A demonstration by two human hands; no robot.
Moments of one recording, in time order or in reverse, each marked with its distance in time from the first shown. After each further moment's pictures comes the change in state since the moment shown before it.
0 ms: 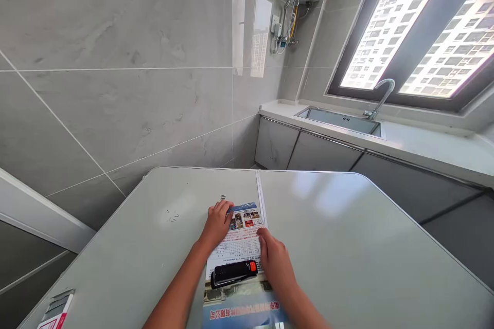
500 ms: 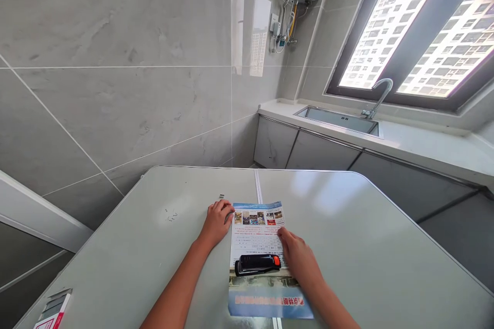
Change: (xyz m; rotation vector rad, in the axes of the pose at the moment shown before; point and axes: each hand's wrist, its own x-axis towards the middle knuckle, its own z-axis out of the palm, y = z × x) left_hand 0.000 -0.008 0.009 0.090 0.002 0.071; right_hand -0.001 0.058 -0.044 -0.201 -0.095 0.083
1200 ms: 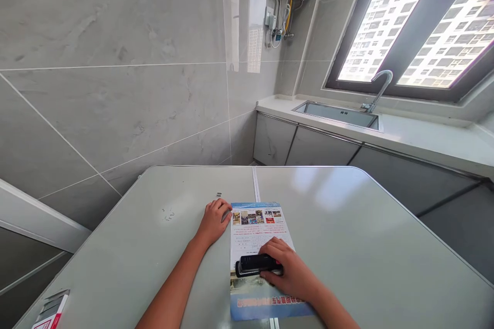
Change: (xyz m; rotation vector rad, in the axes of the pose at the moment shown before) left_hand 0.000 -0.002 0.002 -0.008 0.013 0.041; right_hand -0.017 -0.015 -0.019 0.379 -0.288 -0.471
